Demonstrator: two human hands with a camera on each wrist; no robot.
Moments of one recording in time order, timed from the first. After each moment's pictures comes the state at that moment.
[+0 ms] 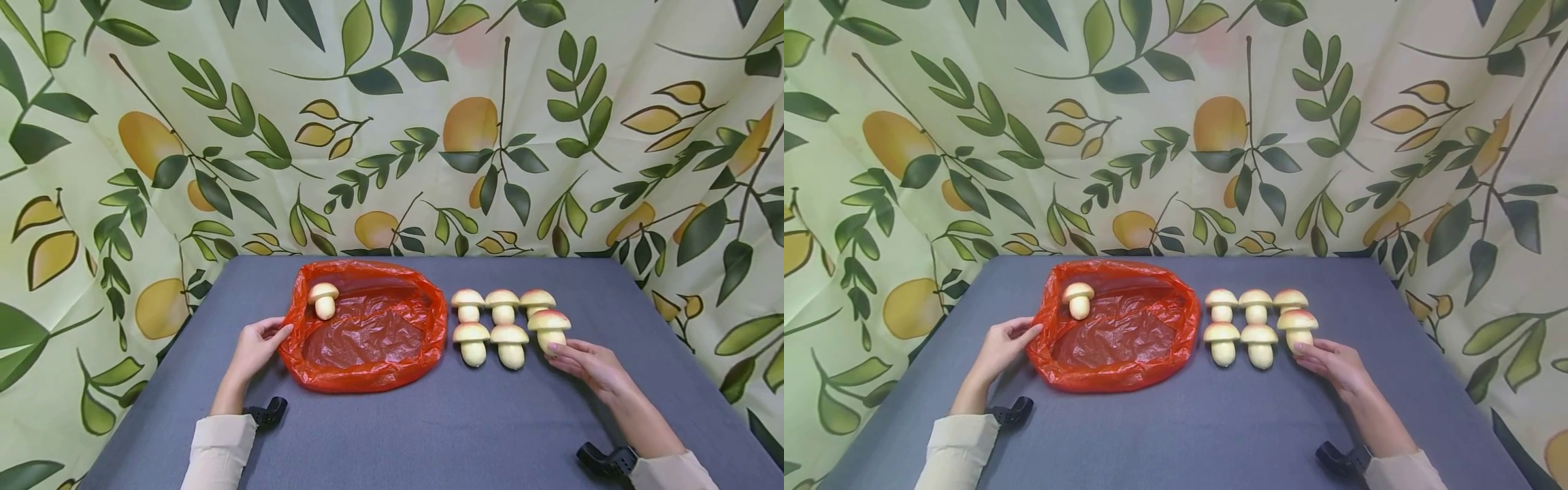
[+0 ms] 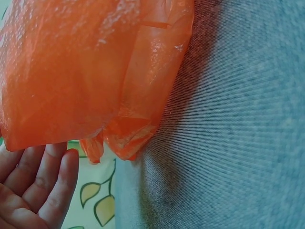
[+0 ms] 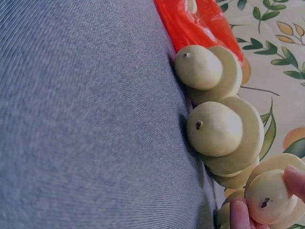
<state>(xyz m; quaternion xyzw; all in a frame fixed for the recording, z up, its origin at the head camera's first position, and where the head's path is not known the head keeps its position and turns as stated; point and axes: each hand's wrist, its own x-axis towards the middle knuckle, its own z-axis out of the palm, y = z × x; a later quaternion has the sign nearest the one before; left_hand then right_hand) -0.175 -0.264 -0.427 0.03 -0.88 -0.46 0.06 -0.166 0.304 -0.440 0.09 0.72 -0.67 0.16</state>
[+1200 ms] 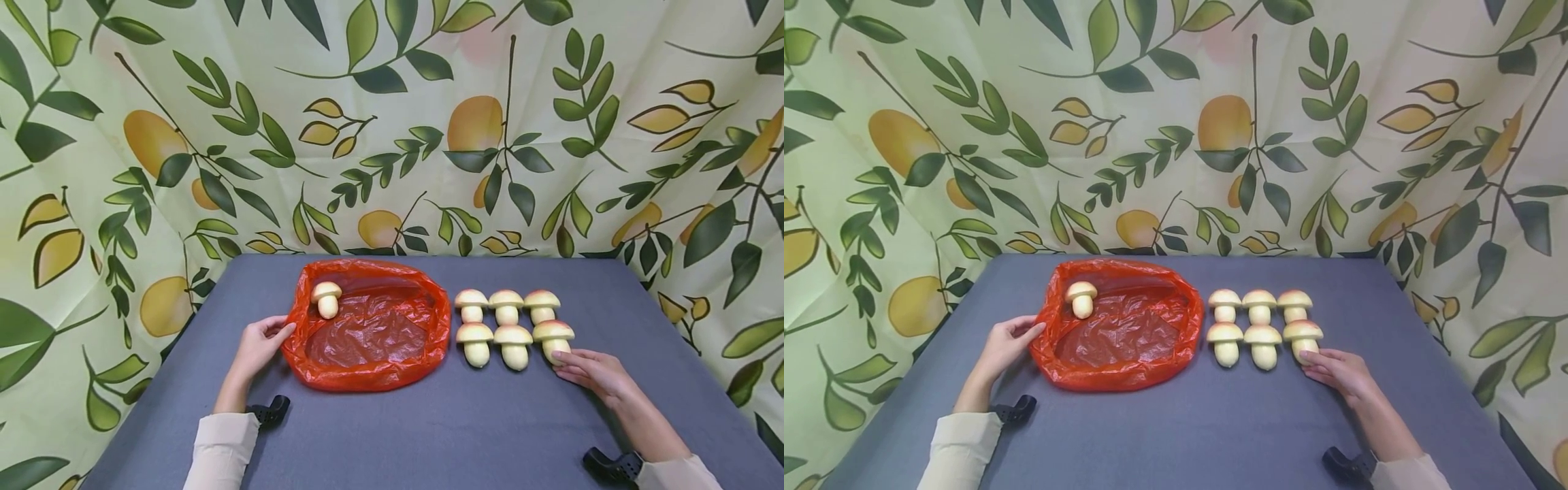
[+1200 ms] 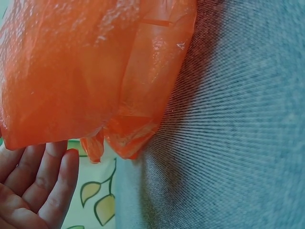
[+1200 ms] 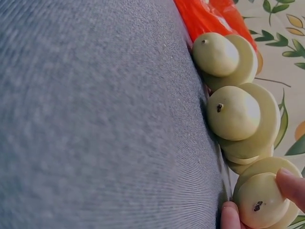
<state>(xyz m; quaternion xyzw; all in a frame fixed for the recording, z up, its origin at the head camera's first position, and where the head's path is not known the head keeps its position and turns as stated) -0.176 -0.263 -0.425 0.03 -0.88 -0.47 0.07 -0.166 0.310 -0.450 0.14 0.72 -0.65 0.19</state>
